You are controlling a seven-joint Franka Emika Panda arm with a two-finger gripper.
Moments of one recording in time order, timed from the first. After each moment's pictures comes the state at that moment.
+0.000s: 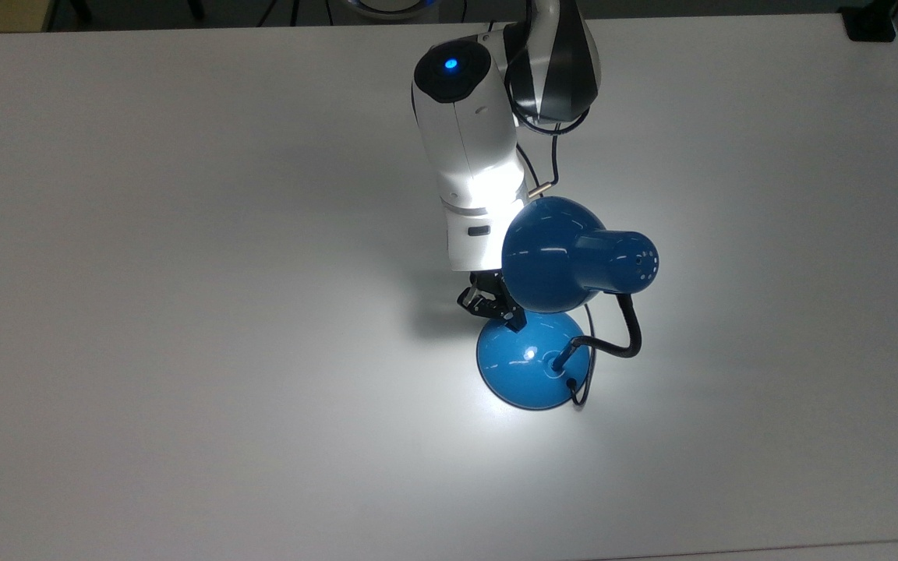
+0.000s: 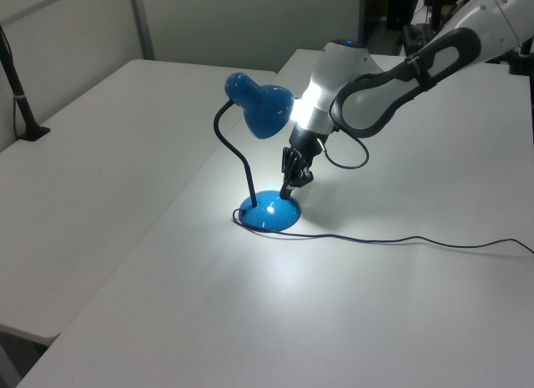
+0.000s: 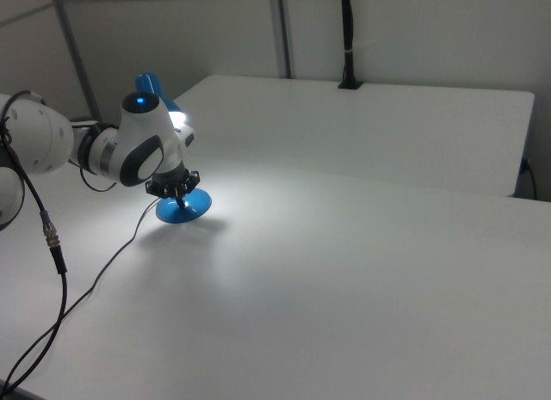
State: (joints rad) arm 0.21 0.53 0.03 -1.69 0.28 2.58 -0.72
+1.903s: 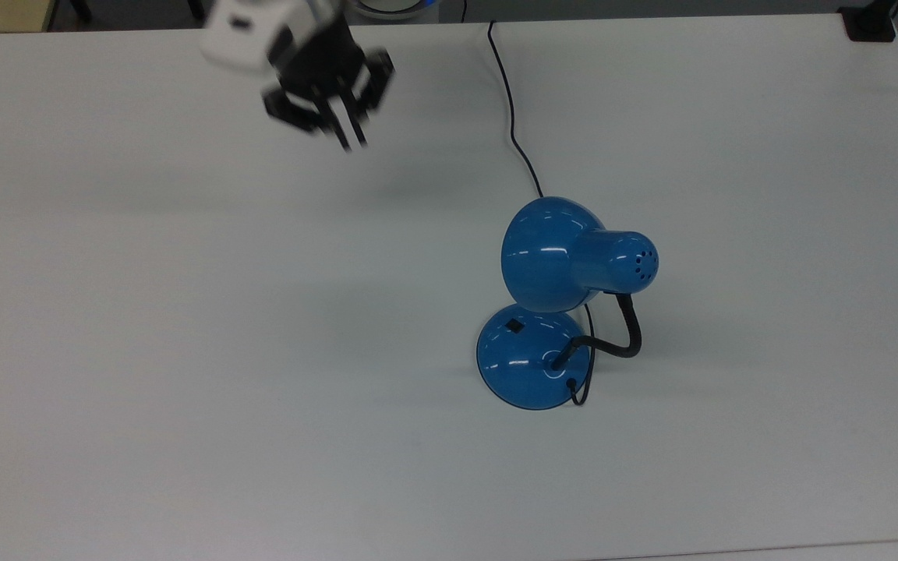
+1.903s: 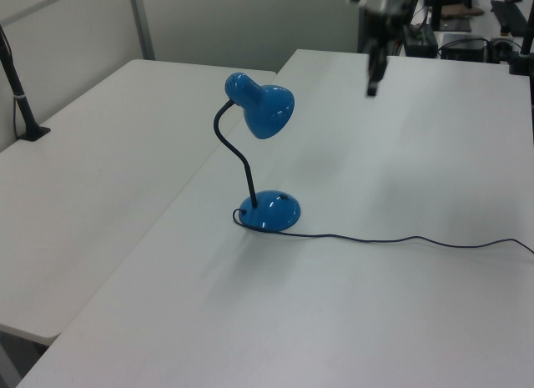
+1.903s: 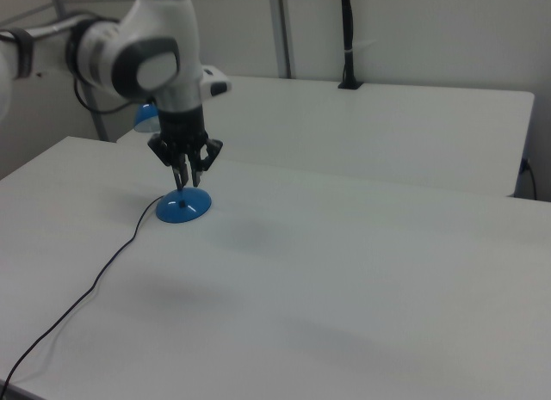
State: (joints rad) arm -0.07 0.06 0.00 -1.75 0.15 1.84 -0.43
